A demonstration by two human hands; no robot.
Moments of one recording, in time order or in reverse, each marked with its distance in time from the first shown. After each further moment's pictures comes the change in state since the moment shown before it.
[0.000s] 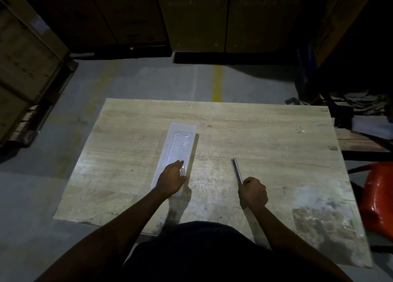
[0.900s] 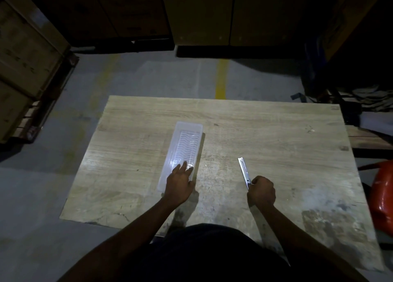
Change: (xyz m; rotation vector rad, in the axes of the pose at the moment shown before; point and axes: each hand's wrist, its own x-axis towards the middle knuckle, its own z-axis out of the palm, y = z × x) left_hand -0.004 -0.010 0.018 0.150 0.077 0.070; right_hand 0.010 -0.007 0.004 -0.129 0.031 -0.065
